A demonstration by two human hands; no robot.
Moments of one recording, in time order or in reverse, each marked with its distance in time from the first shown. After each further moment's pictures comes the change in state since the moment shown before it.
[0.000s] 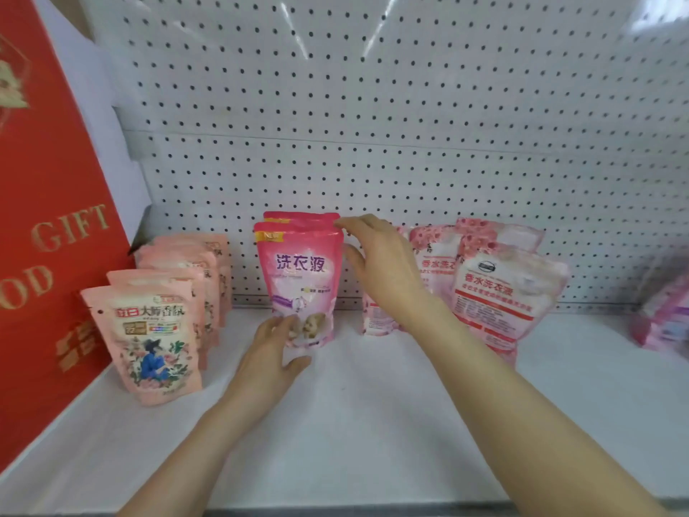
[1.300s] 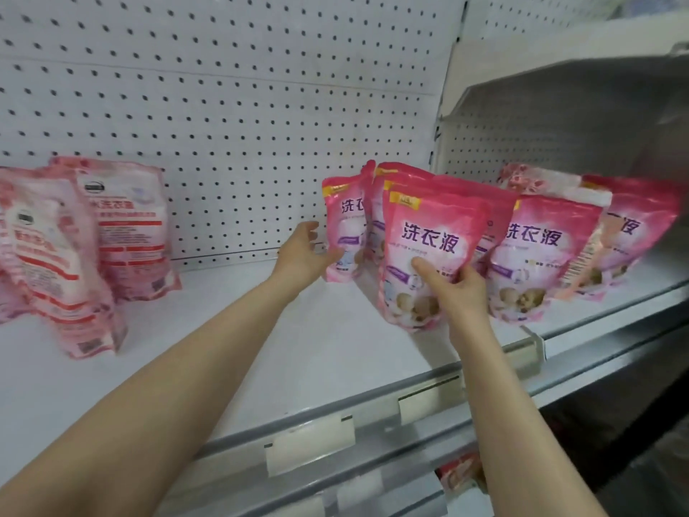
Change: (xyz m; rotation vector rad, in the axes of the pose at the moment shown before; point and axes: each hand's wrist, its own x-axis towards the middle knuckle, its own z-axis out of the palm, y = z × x) left_hand 0.074 0.451 0.375 -0.435 -0.239 0.053; right_hand -0.321 0.409 -0.336 0.517 0.470 1.055
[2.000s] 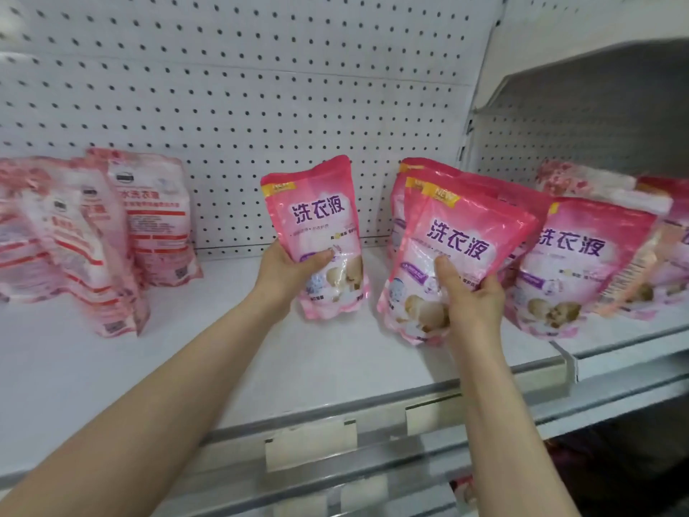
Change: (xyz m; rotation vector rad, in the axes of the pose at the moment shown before) left_hand -0.032 -0.012 -0.007 -0.482 0.138 -0.125; right_hand -0.011 0.002 0.004 0.309 0.049 0.036
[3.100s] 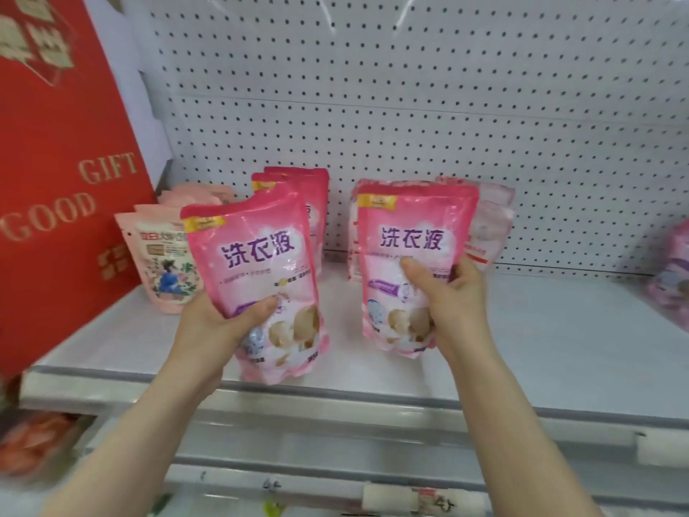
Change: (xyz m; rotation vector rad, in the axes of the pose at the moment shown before) left_hand -0.216 0.064 -0.491 0.028 0.374 0.201; right_hand -0.322 -0.004 0.340 0.107 -0.552 0.027
